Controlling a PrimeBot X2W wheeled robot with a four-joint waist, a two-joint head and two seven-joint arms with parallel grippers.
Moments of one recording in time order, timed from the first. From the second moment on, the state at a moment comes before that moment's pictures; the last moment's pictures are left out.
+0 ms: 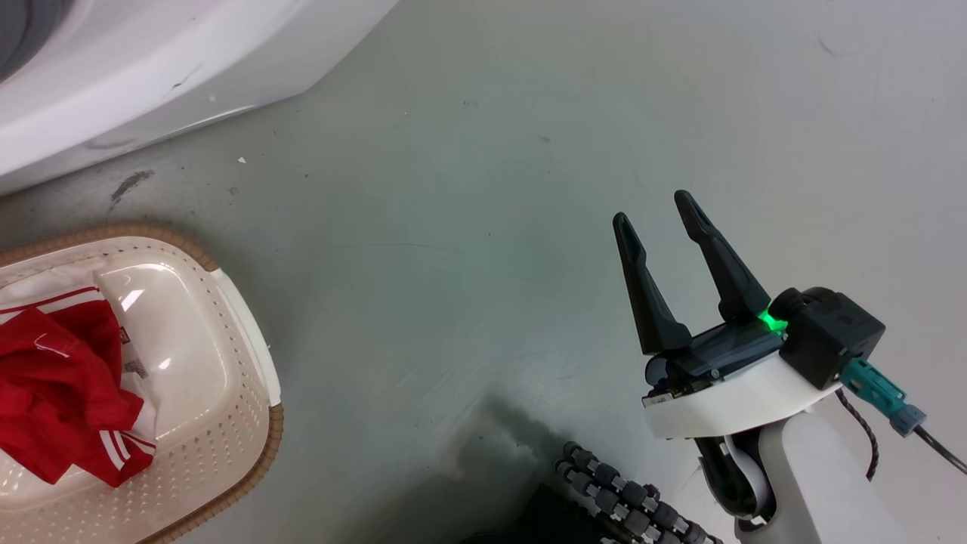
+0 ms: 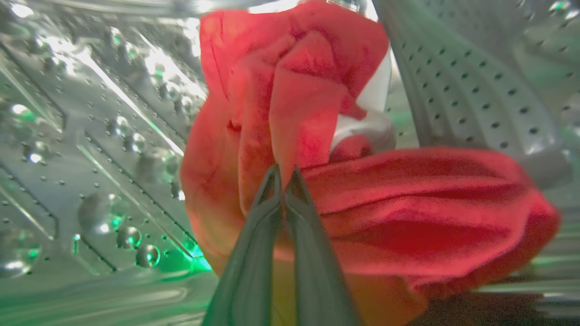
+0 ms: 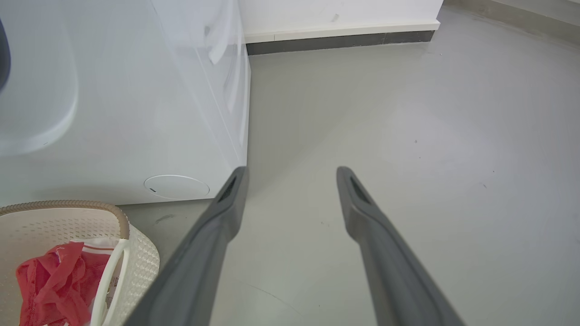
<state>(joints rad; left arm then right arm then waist) -1.33 0.78 -0.03 0.65 0.10 -0.08 0.64 -0.29 -0.05 0.29 0.04 0.28 0.13 -0.26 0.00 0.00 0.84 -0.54</state>
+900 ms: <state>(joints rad) -1.22 0.61 0.00 0.77 -0.06 0.02 -0.18 -0.28 -0.05 0.20 0.05 0.22 0.13 -0.26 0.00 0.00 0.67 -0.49</state>
